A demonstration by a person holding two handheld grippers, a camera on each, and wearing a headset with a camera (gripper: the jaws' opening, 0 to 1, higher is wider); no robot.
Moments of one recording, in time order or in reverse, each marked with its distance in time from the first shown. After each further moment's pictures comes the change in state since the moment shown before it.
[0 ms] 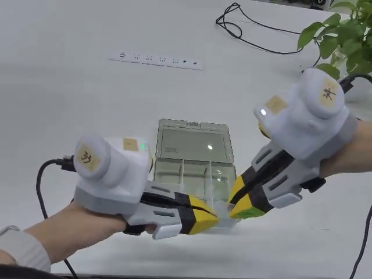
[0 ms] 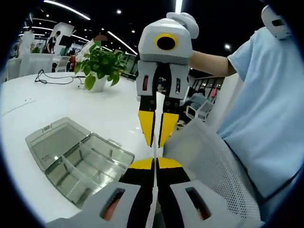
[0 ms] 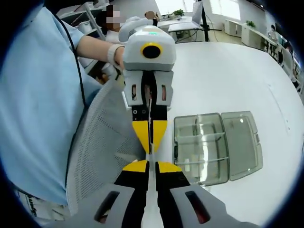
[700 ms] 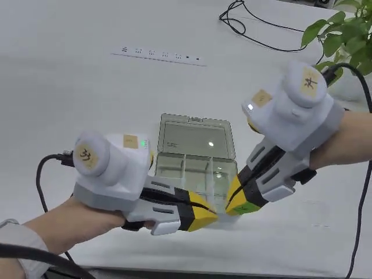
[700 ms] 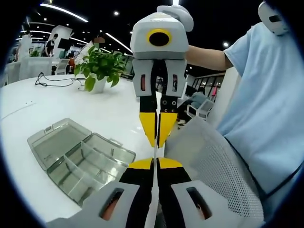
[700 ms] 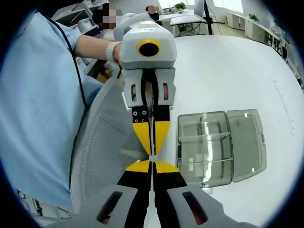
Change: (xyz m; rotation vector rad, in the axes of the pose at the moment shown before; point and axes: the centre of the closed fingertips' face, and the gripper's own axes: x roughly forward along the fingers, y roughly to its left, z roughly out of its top) left arm -0.004 0.003 -0.003 0.019 -0.003 0.016; right arm 0.005 0.002 0.007 0.018 0.066 0.039
